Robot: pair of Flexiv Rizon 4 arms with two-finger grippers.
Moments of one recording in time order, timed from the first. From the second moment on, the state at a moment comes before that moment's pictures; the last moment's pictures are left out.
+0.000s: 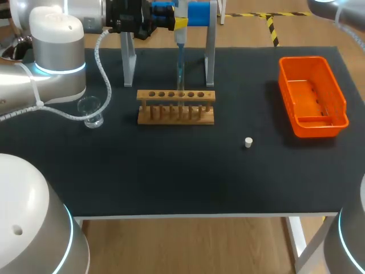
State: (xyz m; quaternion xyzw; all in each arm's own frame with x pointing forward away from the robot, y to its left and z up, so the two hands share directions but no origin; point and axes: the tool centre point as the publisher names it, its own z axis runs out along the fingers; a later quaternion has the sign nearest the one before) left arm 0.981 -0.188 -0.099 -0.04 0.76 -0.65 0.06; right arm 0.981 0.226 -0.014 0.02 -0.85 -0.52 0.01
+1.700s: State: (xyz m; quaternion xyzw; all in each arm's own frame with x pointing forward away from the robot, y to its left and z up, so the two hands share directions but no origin) left arm 0.981 -0.189 -0.101 -0.04 0.76 -0.65 0.06; right arm 0.977 0.219 -0.034 0.00 -0.86 -0.51 0.03
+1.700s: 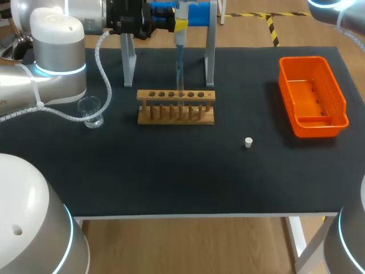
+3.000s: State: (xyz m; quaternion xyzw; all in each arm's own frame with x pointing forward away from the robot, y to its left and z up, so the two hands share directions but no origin) left arm 0.982 -0.189 -0.097 -0.04 0.76 -0.65 0.06; right arm 0.931 0.114 -0.142 0.07 -0.86 -0.50 -0.05
